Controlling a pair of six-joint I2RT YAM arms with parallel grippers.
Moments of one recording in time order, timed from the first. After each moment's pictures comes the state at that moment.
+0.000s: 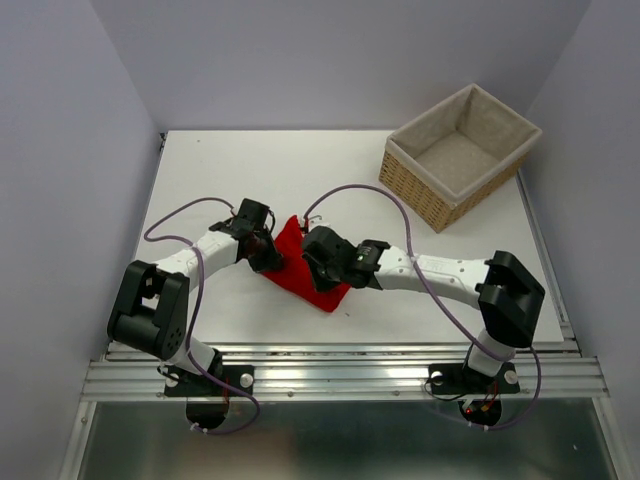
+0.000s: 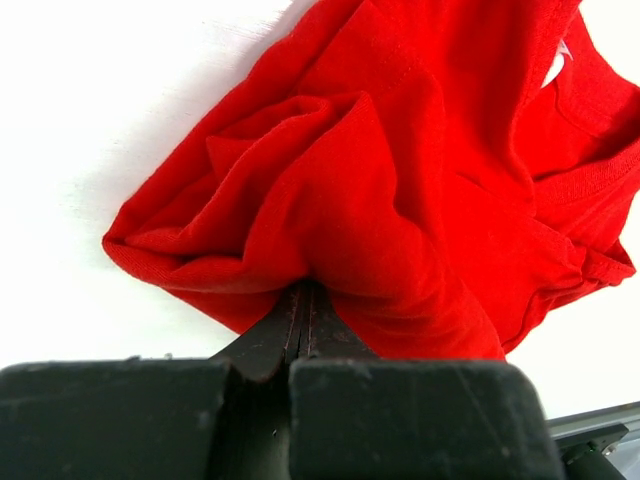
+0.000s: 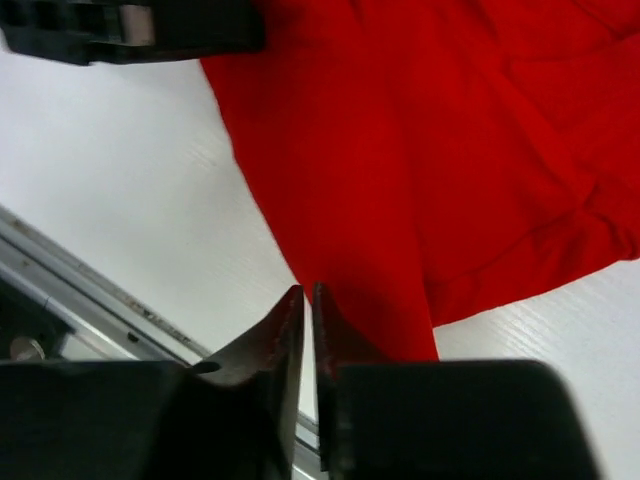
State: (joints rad) left arm -0.37 1.49 0.84 -0.44 0.08 -0.76; right arm 1.06 1.67 1.24 -0.44 0.17 0.53
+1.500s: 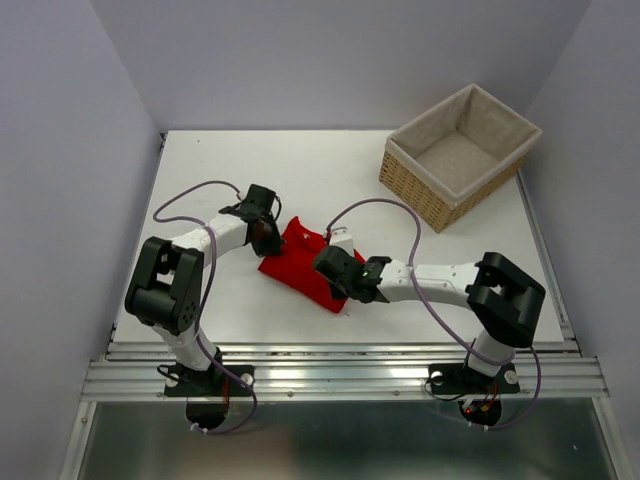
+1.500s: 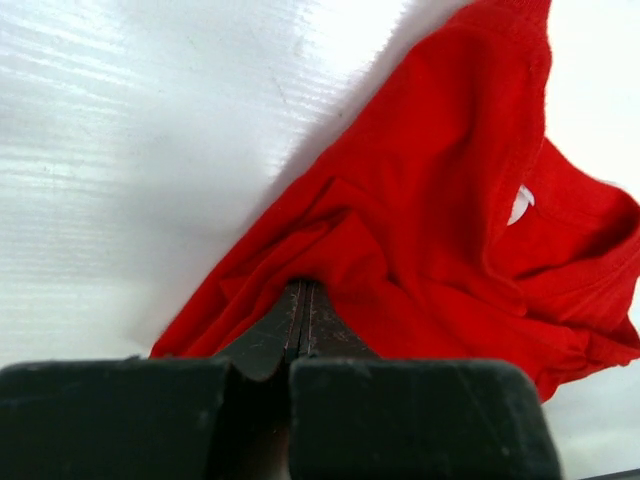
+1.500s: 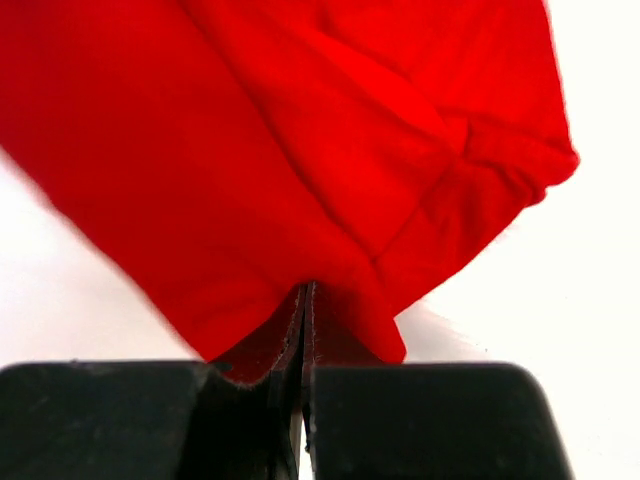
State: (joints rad) left arm -0.36 1.65 0.99 -0.44 0.01 -0.68; right arm 1.06 1.65 1.04 -0.35 0.41 0.66
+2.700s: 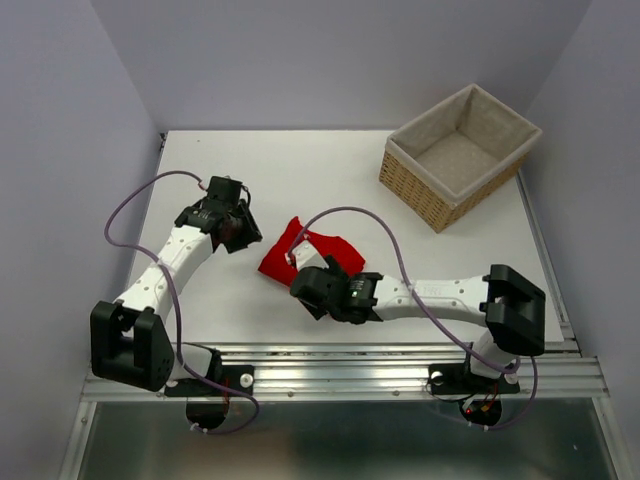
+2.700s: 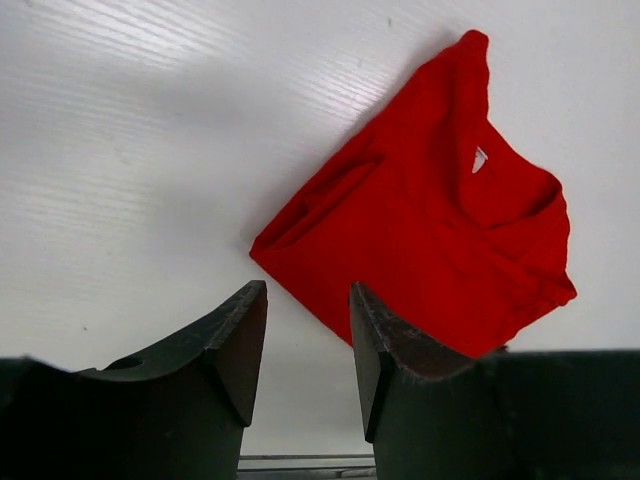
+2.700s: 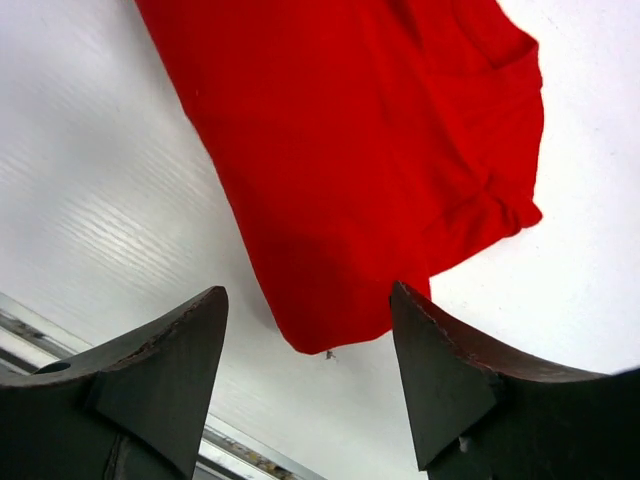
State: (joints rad) left arm -0.28 1.33 1.03 -0.68 -0.05 -0.65; right arm 1.23 1.63 1.16 -0.46 0.55 0.37
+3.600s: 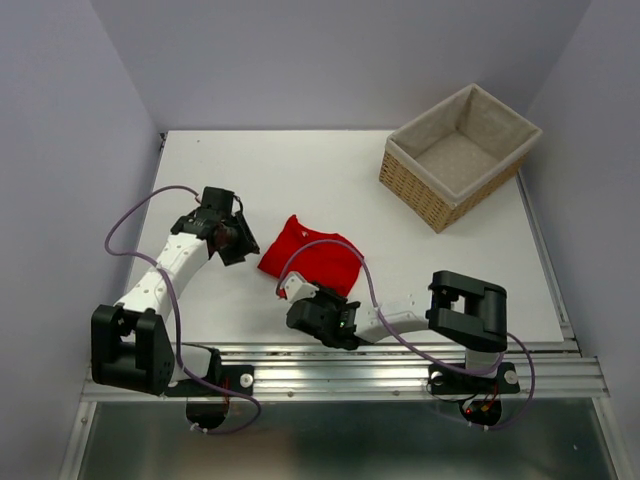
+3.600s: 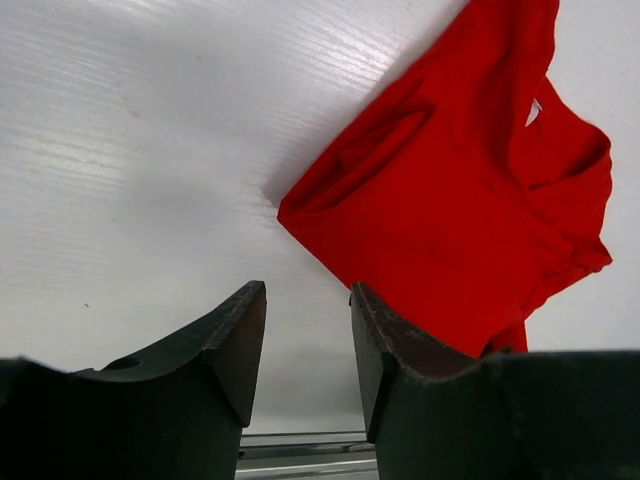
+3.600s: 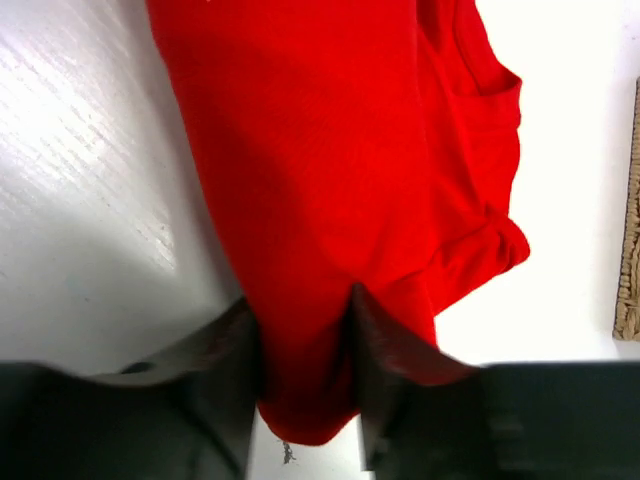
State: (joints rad) left arm -0.21 1.29 0.93 -0.68 0.04 -0.64; right arm 1.34 1.86 0.97 -0.06 0.83 0.04
